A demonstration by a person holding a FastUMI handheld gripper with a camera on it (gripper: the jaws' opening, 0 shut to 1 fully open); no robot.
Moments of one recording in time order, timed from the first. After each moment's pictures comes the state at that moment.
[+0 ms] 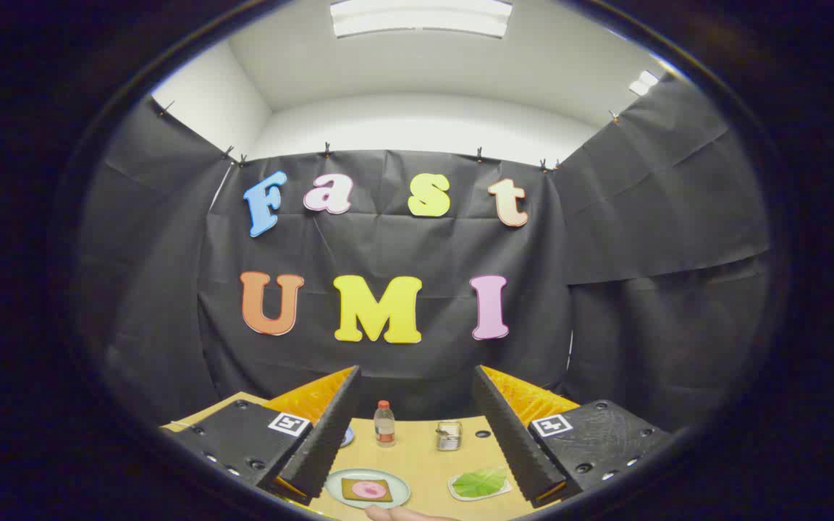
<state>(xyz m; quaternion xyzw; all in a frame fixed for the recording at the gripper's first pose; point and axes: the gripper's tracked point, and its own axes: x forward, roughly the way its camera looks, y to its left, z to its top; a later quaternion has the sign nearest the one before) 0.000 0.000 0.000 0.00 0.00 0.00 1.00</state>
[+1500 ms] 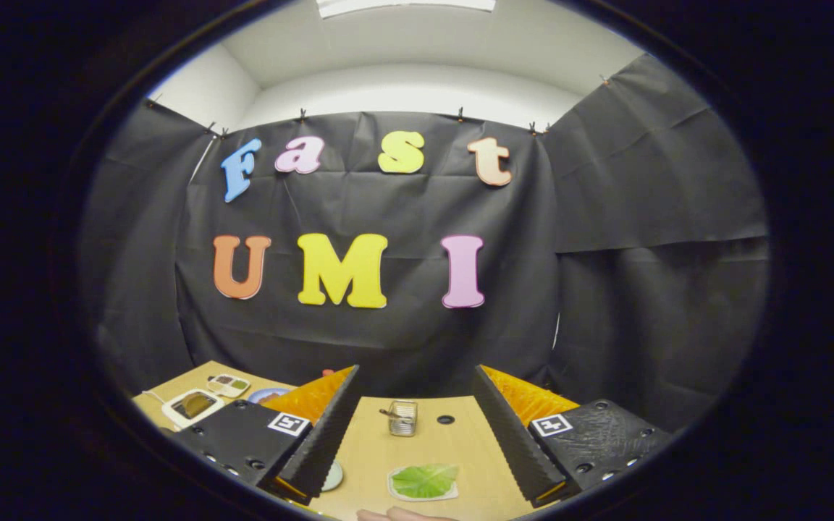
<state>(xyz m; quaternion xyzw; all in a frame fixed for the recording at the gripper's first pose) 0.084 -0.150 -0.077 -0.01 0.08 0.00 1.00</state>
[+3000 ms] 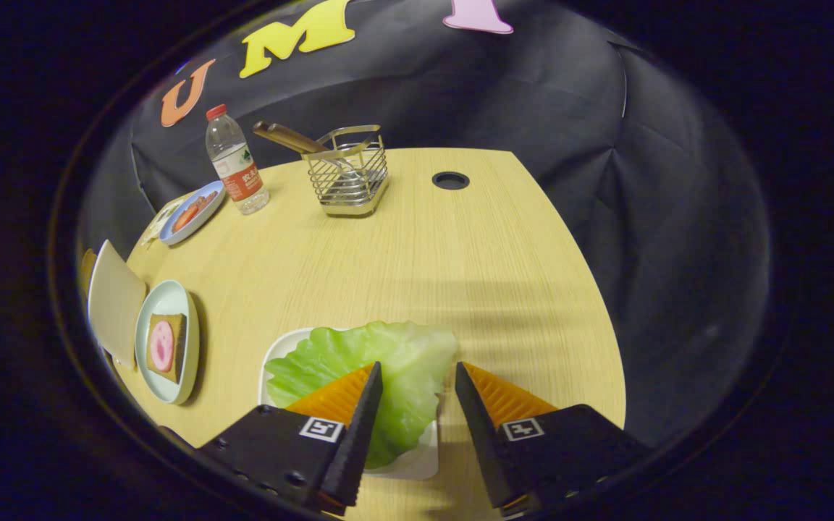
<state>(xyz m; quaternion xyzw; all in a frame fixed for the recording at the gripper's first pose) 0.189 -0.215 -0.501 -0.01 0.51 0.03 0.86</state>
